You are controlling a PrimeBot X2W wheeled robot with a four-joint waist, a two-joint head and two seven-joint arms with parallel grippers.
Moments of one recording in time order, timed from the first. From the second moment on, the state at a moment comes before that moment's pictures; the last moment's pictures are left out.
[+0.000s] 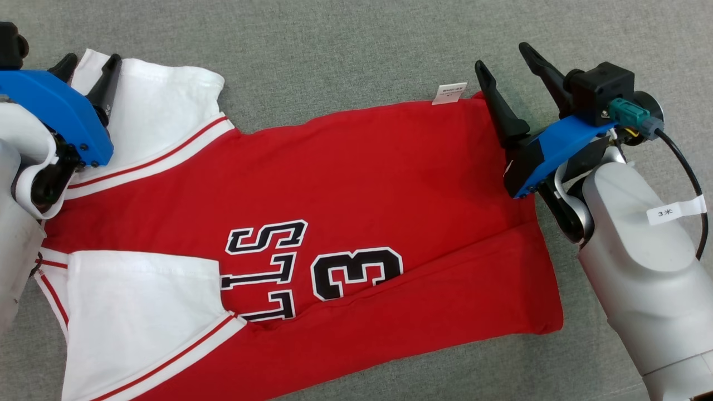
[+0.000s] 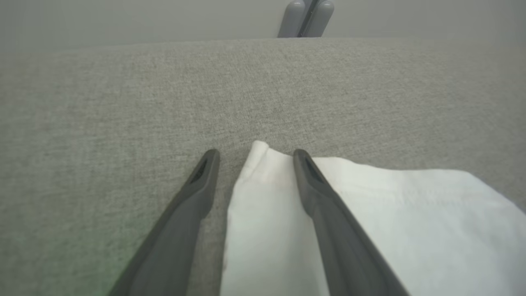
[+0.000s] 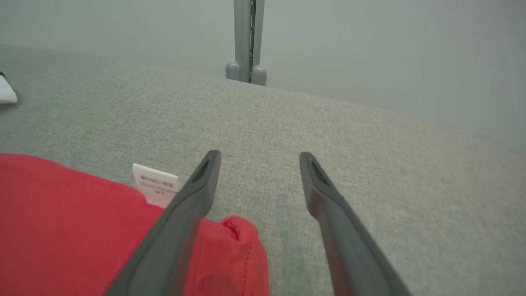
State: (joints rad) left arm -1.06 0.57 -0.87 0.85 -1.07 -0.13 0.09; right arm -0.84 -0.21 0.35 0.64 0.29 0.13 -0.14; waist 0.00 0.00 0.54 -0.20
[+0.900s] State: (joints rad) left arm -1.07 0.58 -1.05 0.79 -1.21 -0.13 -0.03; right arm -0.86 -0.24 0.49 0.81 0.43 0.13 0.00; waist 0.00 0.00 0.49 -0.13
